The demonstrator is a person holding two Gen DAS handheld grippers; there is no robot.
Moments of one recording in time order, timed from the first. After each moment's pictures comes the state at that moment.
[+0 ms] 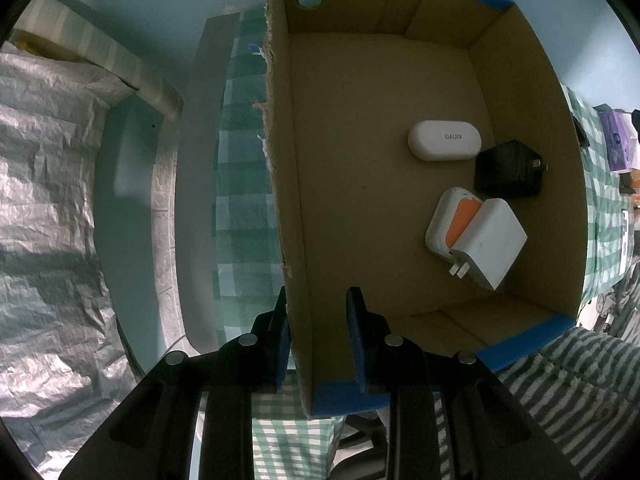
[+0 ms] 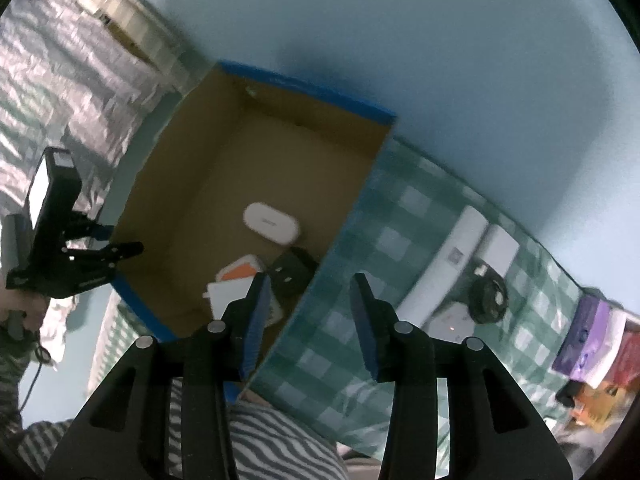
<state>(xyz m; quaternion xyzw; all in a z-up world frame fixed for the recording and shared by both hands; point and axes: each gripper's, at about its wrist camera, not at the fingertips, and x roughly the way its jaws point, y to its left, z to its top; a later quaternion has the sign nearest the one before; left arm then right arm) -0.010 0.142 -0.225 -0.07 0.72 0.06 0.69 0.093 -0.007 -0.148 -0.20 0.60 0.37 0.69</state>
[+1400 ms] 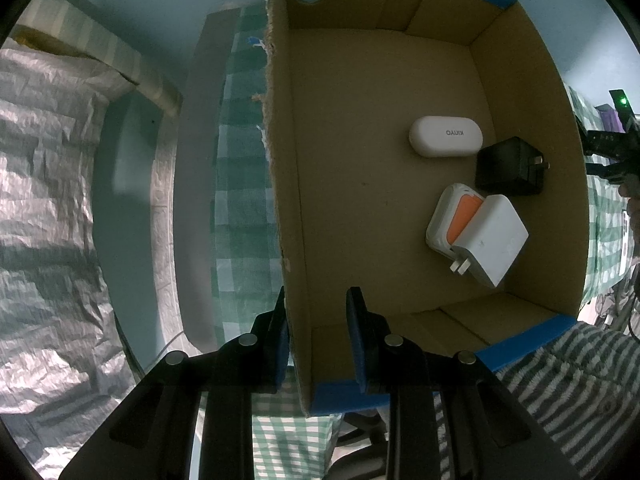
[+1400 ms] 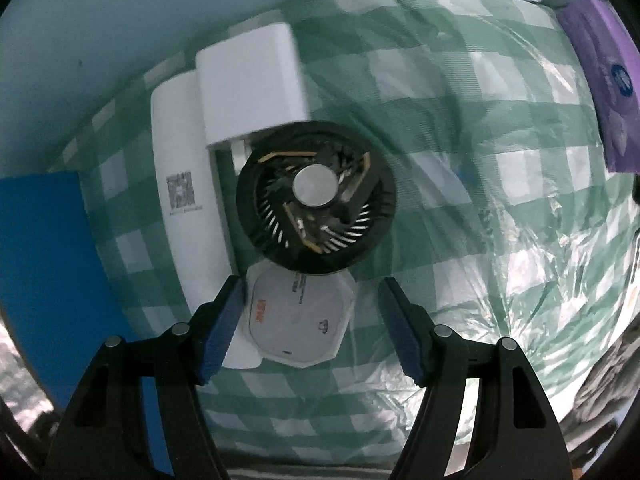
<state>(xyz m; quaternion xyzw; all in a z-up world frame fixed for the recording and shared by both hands) -0.014 0.138 -0.225 -0.08 0.72 0.06 0.69 0.208 -0.158 -0.335 0.03 0.76 0.09 0.65</state>
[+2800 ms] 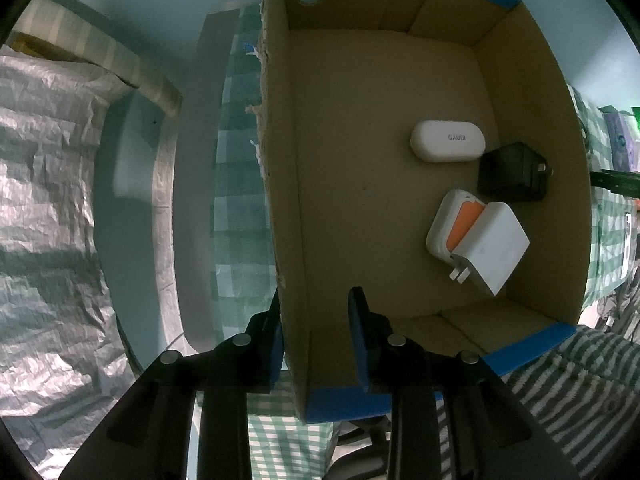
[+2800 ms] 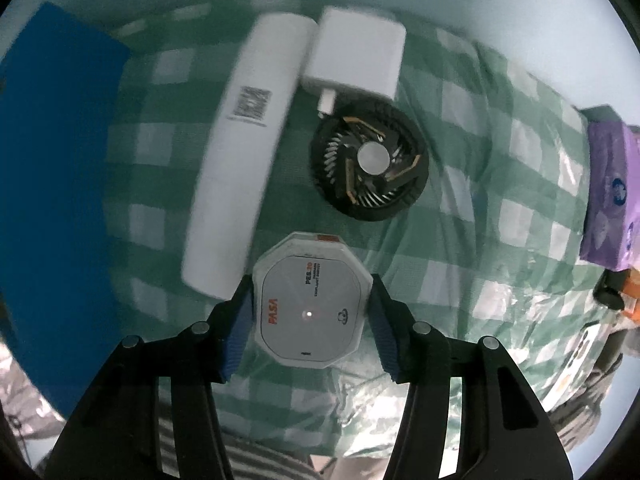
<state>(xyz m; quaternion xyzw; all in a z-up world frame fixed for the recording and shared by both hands) -0.007 0.142 -0.228 -0.07 0.72 0.07 0.68 0.165 -0.144 -0.303 -0.14 0.72 0.20 0.65</state>
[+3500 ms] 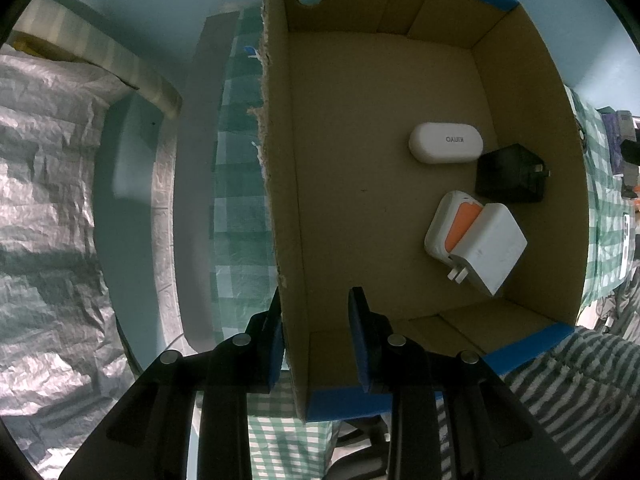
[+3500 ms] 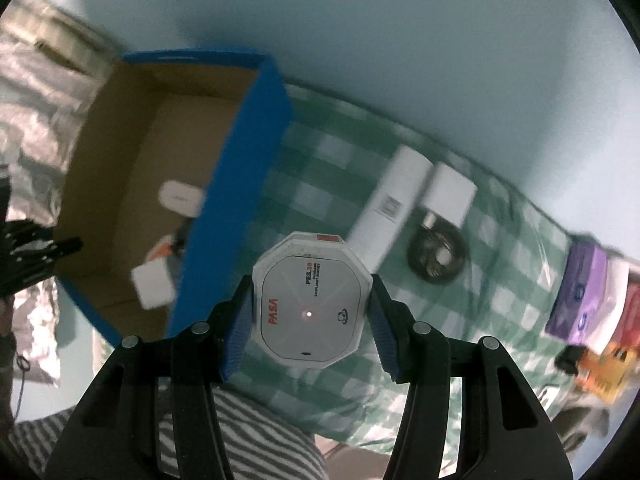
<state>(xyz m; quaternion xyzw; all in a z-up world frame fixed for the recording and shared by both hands) -0.006 0.139 -0.227 -0.07 0.72 0.07 0.68 0.136 -0.056 -0.183 -0.20 0.64 0.33 0.67</state>
